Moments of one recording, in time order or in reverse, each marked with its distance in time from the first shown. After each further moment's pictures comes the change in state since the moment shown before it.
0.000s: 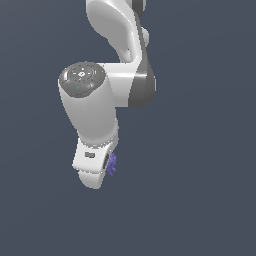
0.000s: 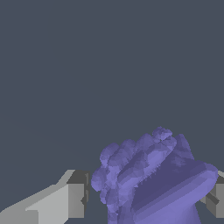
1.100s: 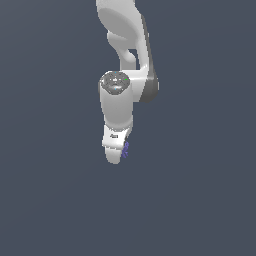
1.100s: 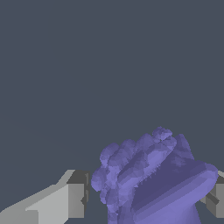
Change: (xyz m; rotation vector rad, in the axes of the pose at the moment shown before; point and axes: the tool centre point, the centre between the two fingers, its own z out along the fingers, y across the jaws) arm 0.020 -0.098 0.064 0.000 0.003 -0.001
